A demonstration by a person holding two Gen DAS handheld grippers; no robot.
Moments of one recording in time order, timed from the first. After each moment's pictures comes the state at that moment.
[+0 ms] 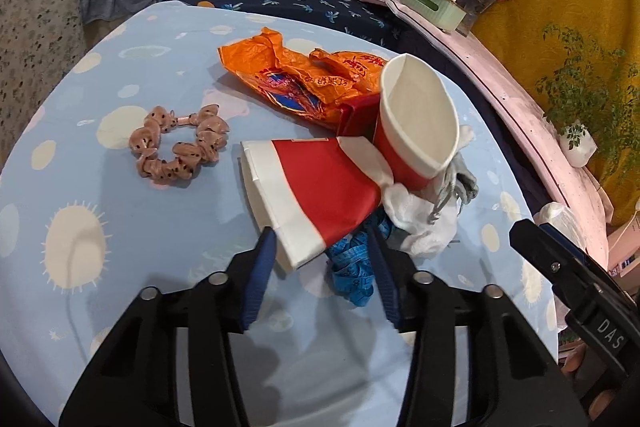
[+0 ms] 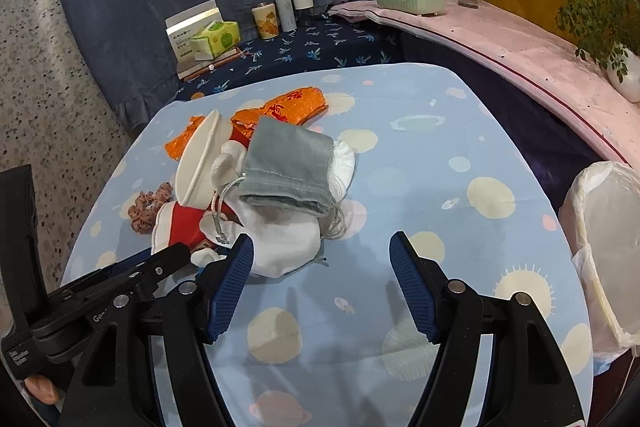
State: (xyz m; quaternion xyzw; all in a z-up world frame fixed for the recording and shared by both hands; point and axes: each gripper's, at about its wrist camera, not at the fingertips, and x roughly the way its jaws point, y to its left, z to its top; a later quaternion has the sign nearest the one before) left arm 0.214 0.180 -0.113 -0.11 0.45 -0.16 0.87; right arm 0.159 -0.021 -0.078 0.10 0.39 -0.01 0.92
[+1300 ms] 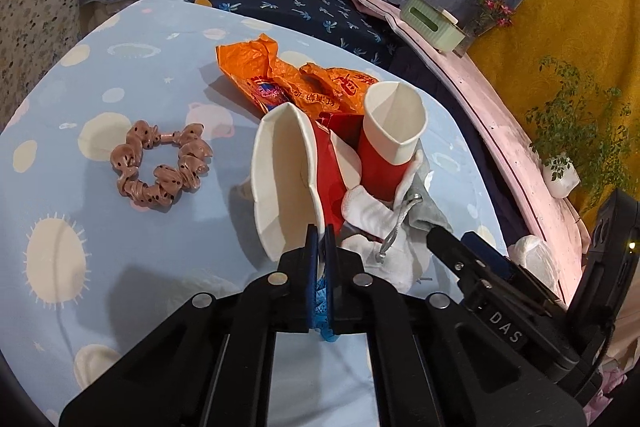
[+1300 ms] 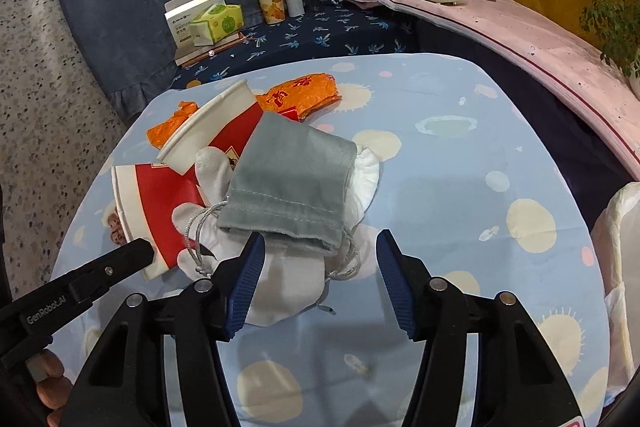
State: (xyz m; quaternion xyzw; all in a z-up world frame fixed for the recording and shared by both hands) left arm 0.230 0.181 -0.102 -0.17 0.45 -0.17 0.86; right arm 0.211 -0.016 -0.106 0.09 0.41 0.01 0.91
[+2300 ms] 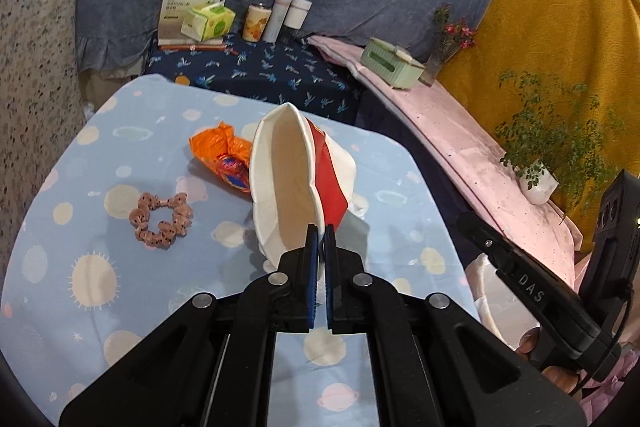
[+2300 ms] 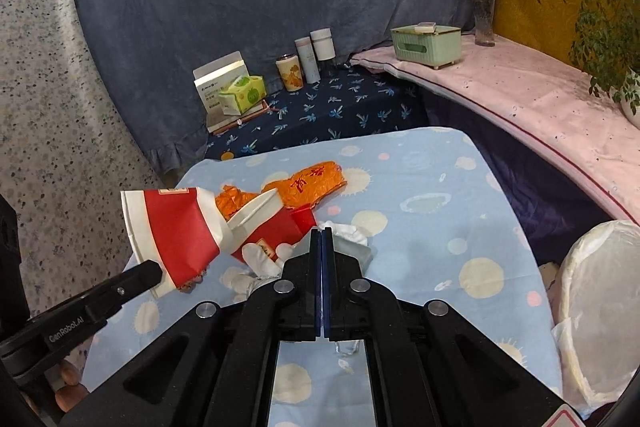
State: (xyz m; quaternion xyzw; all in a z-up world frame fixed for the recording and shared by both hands) left arm 0.180 0.161 -0.005 -0.14 0.37 -0.18 0.90; right arm 0.161 -0.058 -0.009 0.12 0.32 0.04 0.94
